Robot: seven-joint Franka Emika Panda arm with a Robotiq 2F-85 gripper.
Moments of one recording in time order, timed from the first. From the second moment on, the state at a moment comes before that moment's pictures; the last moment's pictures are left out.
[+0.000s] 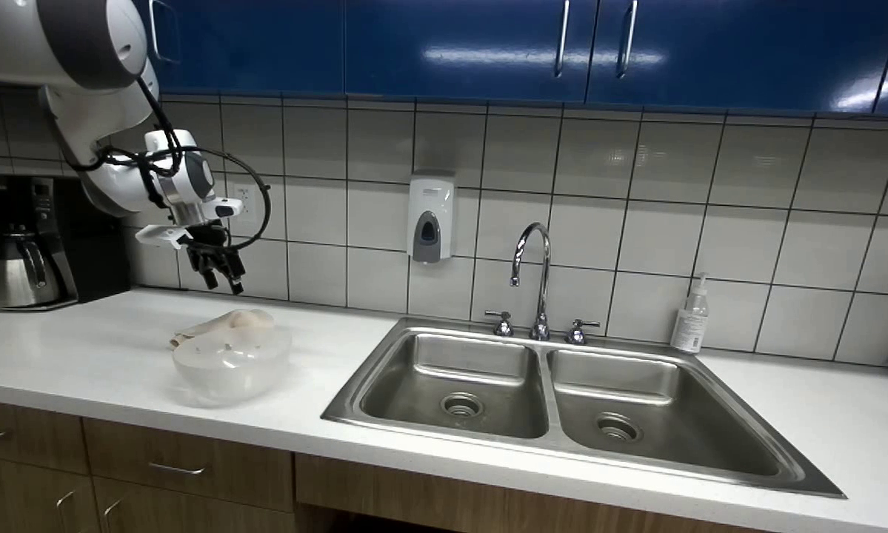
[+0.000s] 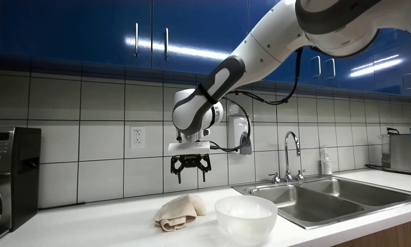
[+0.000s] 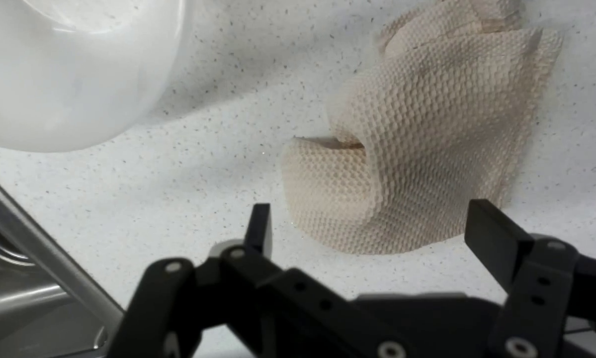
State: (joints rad) arm 0.36 0.67 0.04 -1.47 -0.31 2.29 0.86
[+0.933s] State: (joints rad) arm 0.40 0.86 0.01 -1.26 -0.28 2.19 0.86
